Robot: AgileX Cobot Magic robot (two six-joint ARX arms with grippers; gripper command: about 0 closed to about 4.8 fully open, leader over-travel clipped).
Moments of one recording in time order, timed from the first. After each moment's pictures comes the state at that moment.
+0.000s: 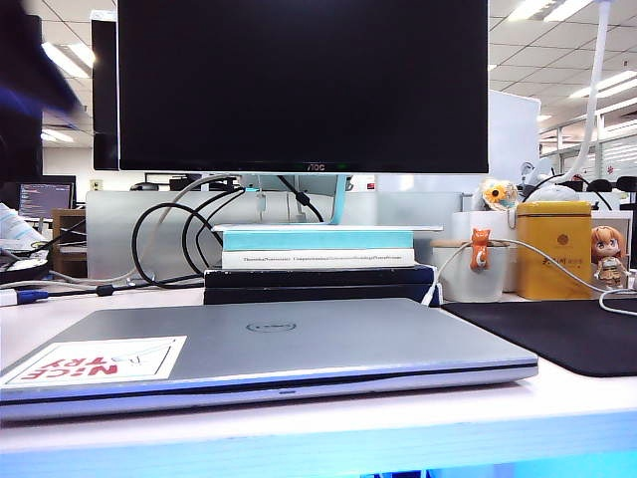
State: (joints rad) left arm -0.83 0.63 0.51 -0.31 -0.34 -0.15; right arm 0.01 1.08 1.28 -0.86 -0.85 -0.29
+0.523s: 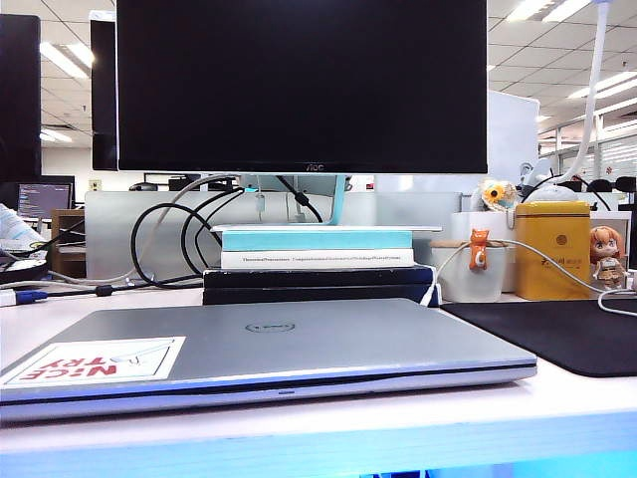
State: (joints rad) left arm -0.06 0.35 0.50 -0.31 0.05 0.07; right arm -0.05 0.74 0.92 -0.25 -0.56 -0.12
